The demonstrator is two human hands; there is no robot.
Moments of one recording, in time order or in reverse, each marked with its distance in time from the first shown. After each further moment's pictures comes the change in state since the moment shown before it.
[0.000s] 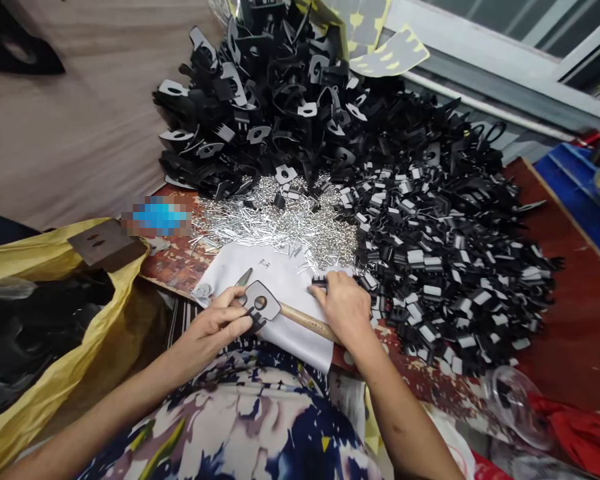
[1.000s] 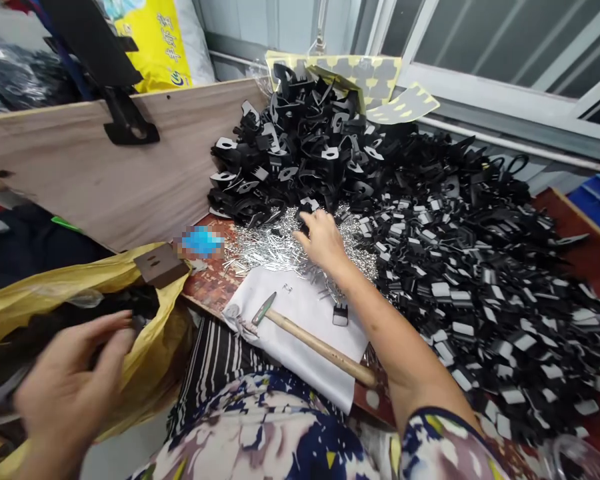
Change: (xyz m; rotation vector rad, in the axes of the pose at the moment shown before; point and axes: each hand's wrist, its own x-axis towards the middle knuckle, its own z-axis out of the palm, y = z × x) left_hand -0.097 -0.023 -0.093 0.689 1.026 0.024; right_hand 0.177 -0.075 -0.025 0.323 0.223 -0.327
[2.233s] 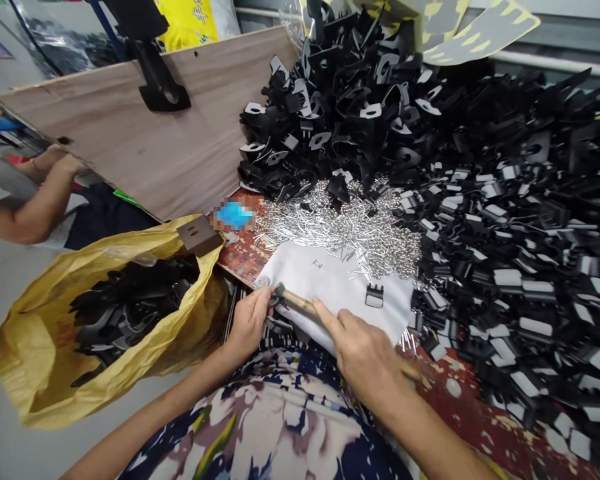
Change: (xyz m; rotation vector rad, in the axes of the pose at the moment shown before) left_hand -0.048 0.055 0.113 -0.567 -0.519 -0.378; right_hand -0.214 -0.058 -0.028 0.096 -0.087 -0.192
